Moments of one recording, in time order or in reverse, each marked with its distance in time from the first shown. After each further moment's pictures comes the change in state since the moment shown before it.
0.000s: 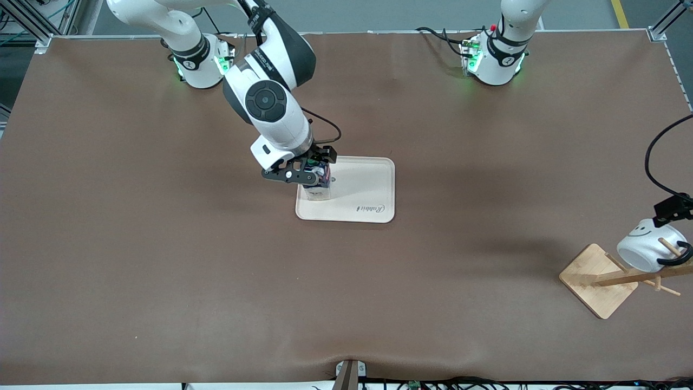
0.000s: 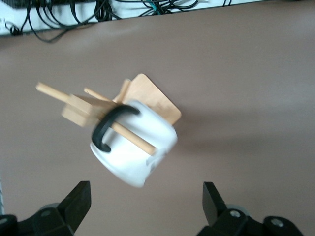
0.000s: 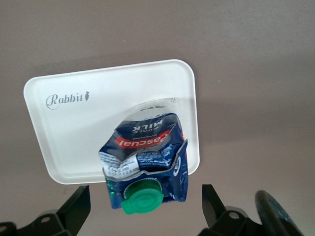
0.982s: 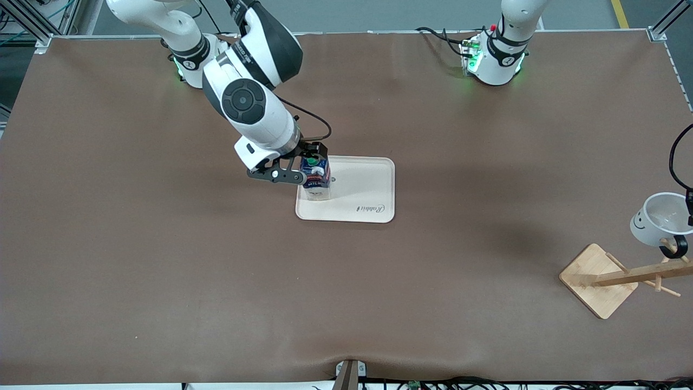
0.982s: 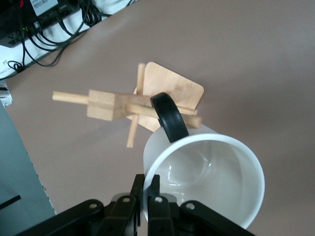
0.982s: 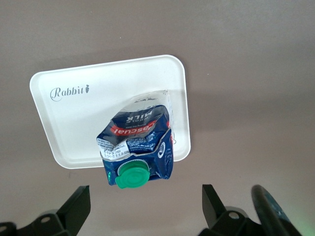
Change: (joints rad) left arm 0.013 0.019 0.095 -0.019 0.029 0.066 0.446; right arm -0.042 -0.026 0.002 0.058 0.051 -0.121 -0.035
